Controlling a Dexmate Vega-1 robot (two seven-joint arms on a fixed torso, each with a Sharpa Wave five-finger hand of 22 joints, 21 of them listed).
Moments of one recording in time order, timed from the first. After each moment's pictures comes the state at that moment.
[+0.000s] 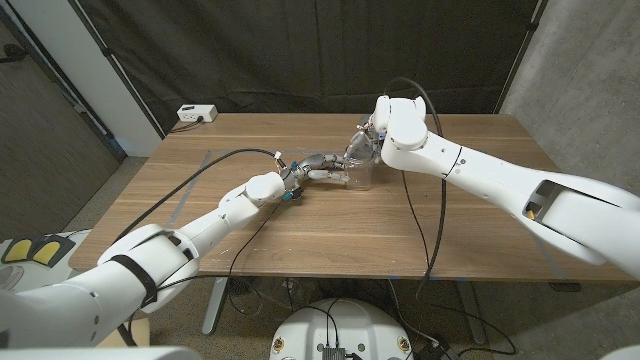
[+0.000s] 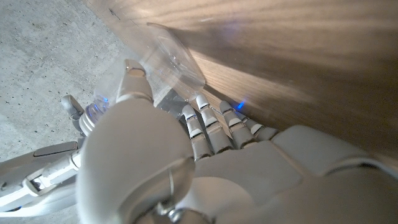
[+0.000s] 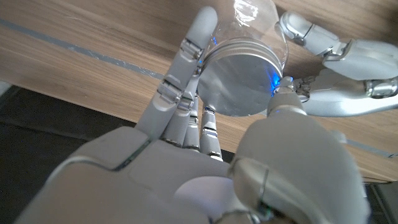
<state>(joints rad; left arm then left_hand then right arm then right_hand) 0.45 0.35 0.77 -0.79 -0.03 -0.42 -0.24 0.97 -0.07 0.17 -0.14 0.18 0.45 -0.19 0.44 0.20 0.57 -0.18 0.23 0.33 0.26 -0.05 0.20 0.18 0.02 0.03 0.46 0.21 -0.18 -0.52 -1.12 -1.81 -0.80 -1.15 0.92 0.86 0.08 0.21 -0.08 0.19 0.43 0.15 0.39 0.25 0.62 0.22 0.59 0.27 1.07 -0.04 0.46 0.35 1.41 -0.13 0.35 0.17</state>
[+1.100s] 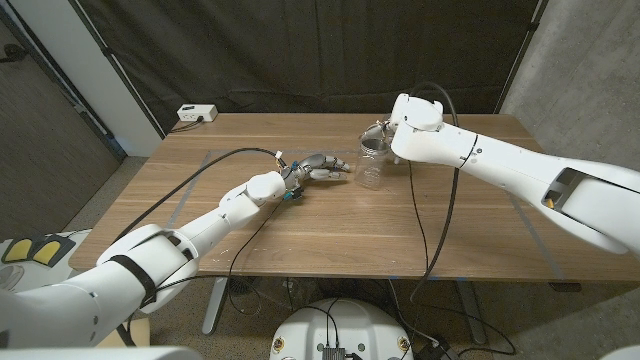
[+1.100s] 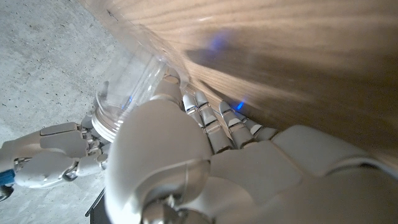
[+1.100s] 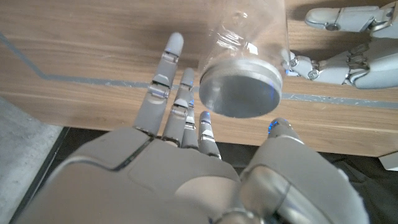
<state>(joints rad) 0.45 0.35 0.77 -0.80 -0.03 -0.40 -0.24 1.09 0.07 0.18 -0.14 0.18 0.52 -0.14 0.45 0.21 0.56 -0.17 0.22 0.33 0.26 -0.05 0.20 0.18 0.02 0.02 0.45 0.21 -0.12 -0.61 -1.14 -1.88 -0.37 -1.28 0.54 0.44 0.01 0.24 0.02 0.18 0.09 0.05 0.18 0.24 0.26 0.21 0.28 0.24 0.49 0.14 0.18 0.32 0.86 0.21 0.17 0.17</state>
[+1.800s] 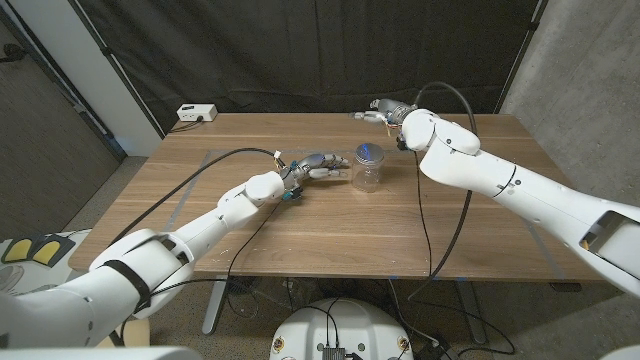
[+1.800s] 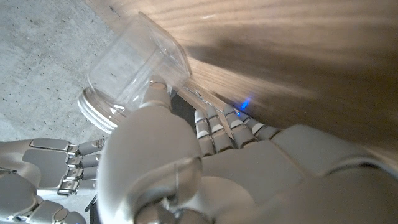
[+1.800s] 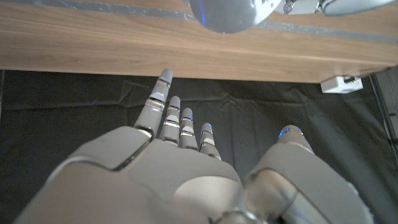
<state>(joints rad) 0.48 0.39 0.74 -0.90 -0.05 -0.38 -0.22 0.92 0.04 0.10 -0.09 0.19 0.17 -0.07 0.25 0.20 0.20 -0.07 0.19 0.31 0.08 -0.05 0.17 0.18 0.00 0.04 0.41 0.21 -0.45 -0.74 -0.85 -2.09 -0.28 -0.92 0.10 0.36 -0.01 0.19 0.01 0.19 0.02 0.01 0.22 0.21 0.12 0.14 0.22 0.24 0.17 0.16 0.19 0.25 0.46 0.22 0.17 0.17</state>
